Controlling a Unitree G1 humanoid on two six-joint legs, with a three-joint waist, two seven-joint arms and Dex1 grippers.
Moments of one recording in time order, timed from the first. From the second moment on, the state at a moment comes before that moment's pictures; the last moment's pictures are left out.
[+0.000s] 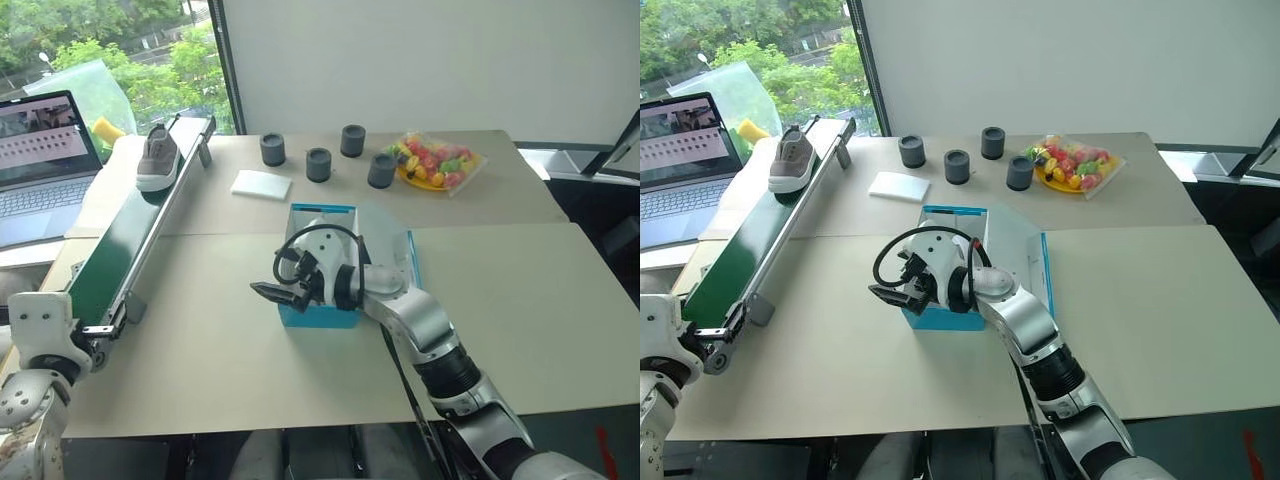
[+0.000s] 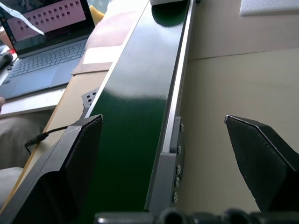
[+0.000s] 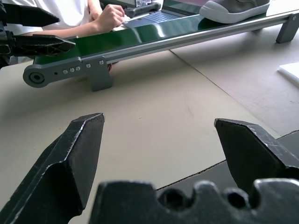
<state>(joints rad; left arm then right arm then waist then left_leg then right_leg) 0.25 0.48 0.62 -0.46 -0.32 0.59 -0.27 -0.60 -0.12 0.37 -0.10 0.24 0.61 0.62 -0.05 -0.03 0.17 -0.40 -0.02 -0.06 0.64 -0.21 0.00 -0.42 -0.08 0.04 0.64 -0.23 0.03</state>
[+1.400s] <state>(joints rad) 0.21 0.48 0.70 -0.22 -0.42 0.58 -0.30 -0.60 -0.11 0.36 -0.10 0.24 0.64 0.58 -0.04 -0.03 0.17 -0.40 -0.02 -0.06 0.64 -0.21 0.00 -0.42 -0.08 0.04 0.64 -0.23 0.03</state>
